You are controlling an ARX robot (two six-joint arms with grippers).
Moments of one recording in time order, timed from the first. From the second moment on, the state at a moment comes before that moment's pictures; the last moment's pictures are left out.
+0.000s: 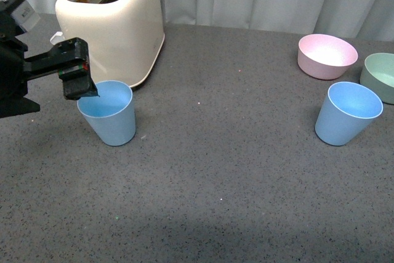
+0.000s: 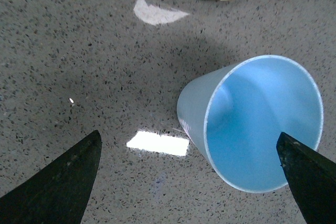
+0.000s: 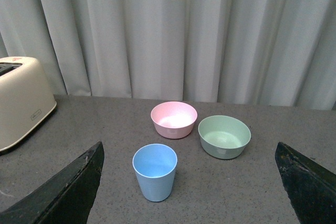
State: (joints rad) left arm -0.09 1.84 0.89 -0.02 0.10 -0.28; right arm 0.00 0.00 0.00 0.00 0.00 0.00
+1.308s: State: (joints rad) left arm -0.37 2.04 1.24 -0.26 -0.02 -0.34; right arm 0.00 0.00 0.00 0.00 0.00 0.00
